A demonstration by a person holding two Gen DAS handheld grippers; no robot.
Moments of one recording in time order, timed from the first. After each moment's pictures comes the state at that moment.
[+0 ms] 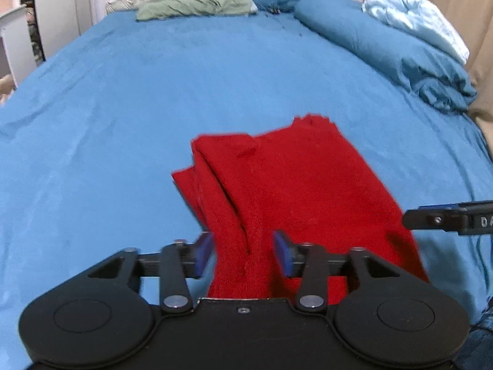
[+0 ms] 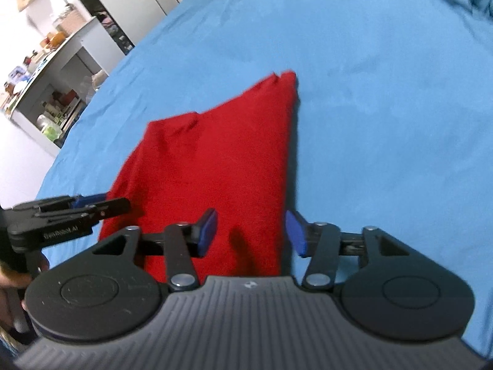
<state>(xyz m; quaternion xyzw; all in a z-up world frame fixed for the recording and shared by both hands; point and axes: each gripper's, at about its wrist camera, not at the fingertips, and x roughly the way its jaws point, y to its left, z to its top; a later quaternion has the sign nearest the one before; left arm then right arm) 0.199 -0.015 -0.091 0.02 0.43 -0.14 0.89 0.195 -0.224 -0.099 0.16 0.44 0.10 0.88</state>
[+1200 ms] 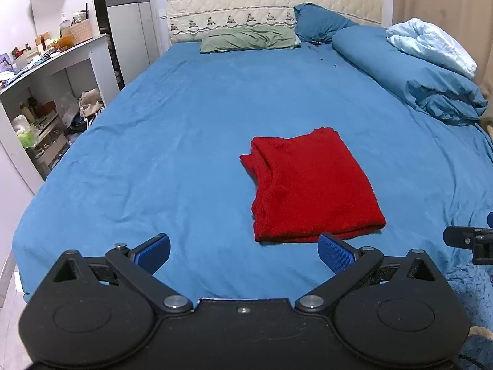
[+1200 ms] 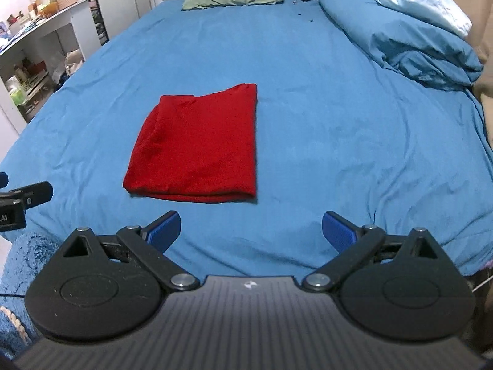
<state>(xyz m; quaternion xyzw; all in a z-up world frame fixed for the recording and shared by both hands) -0.005 -0.002 0.011 0.05 0.38 -0.02 0.92 -0.010 -0.169 0.007 0.03 0.42 -0.03 0.91</state>
